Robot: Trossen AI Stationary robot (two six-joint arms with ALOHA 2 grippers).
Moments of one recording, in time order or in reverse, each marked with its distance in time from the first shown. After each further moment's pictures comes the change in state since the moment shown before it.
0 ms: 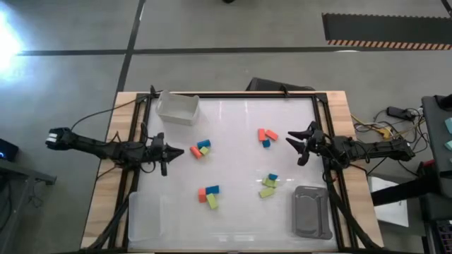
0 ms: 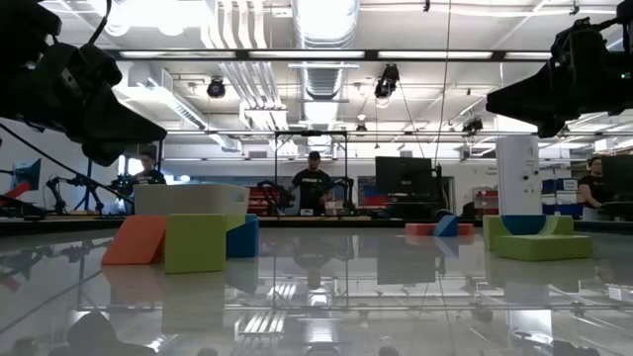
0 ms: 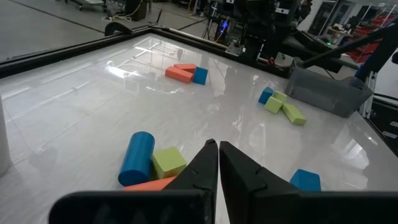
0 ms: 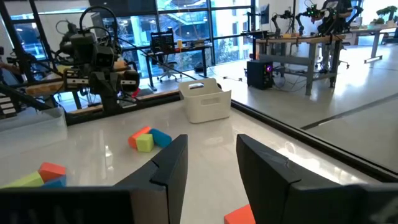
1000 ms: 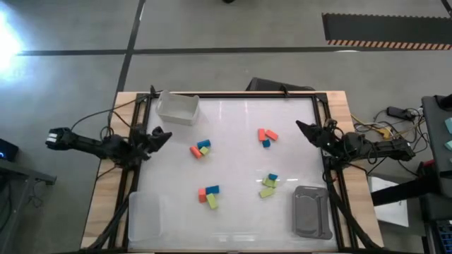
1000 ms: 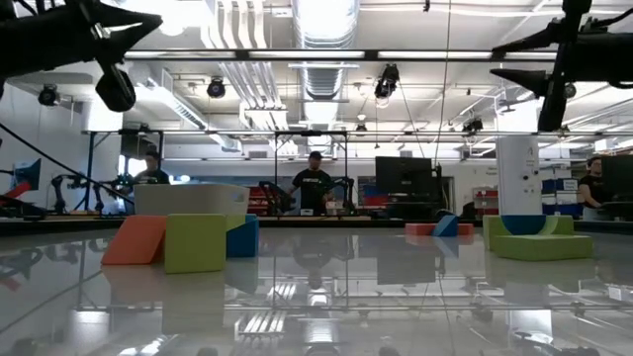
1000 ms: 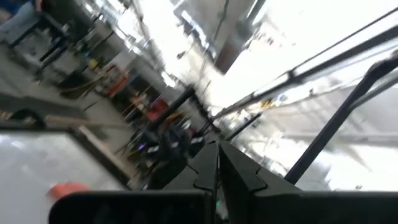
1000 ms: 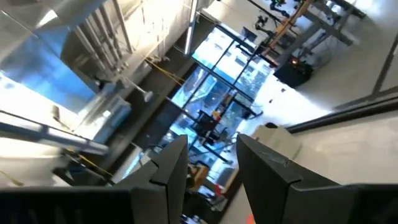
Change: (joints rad) left arm 0.000 -0.002 0.000 0.691 -0.058 -0.274; right arm 0.000 0.006 0.041 0.293 0.142 0.713
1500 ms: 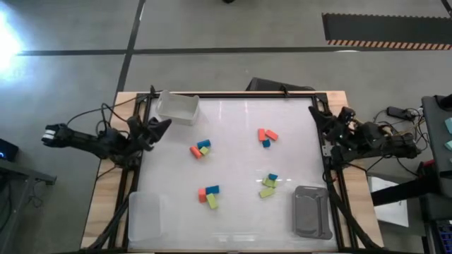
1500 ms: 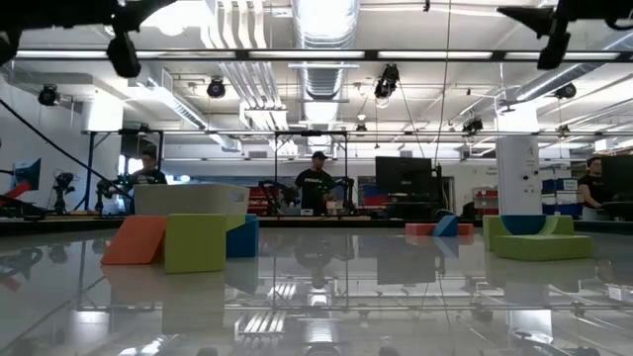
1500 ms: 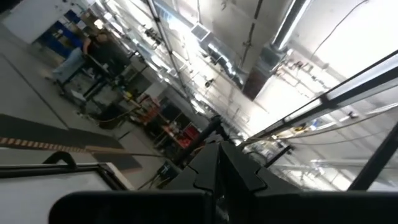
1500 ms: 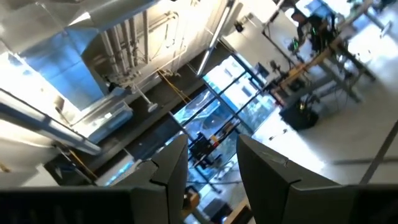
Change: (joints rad) left arm 0.000 0.172 0.252 -0.078 -0.156 0.092; right arm 0.000 0.143 0.287 -0.013 0.002 -0.313
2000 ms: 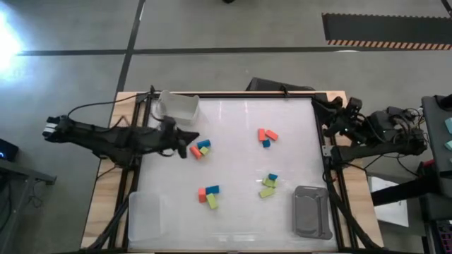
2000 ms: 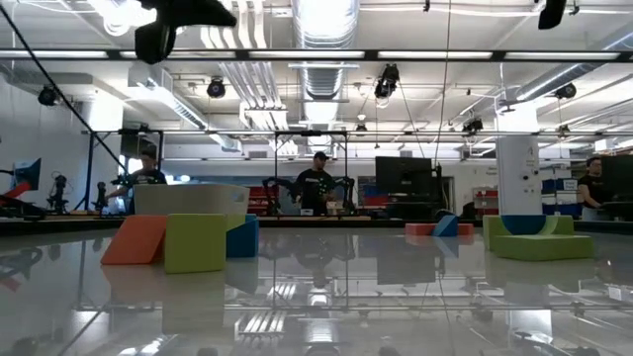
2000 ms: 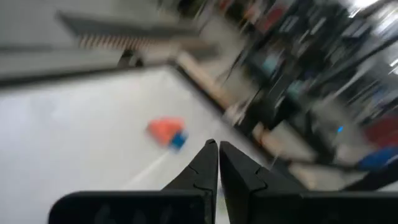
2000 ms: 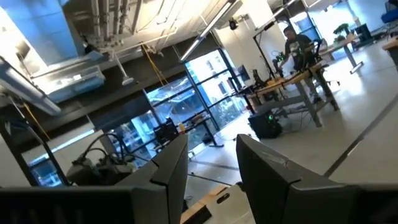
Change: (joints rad) left arm 0.022 0.402 0.563 -0.942 0.085 -0.269; right arm 0.000 0.161 0.284 -0.229 0.015 -0.210
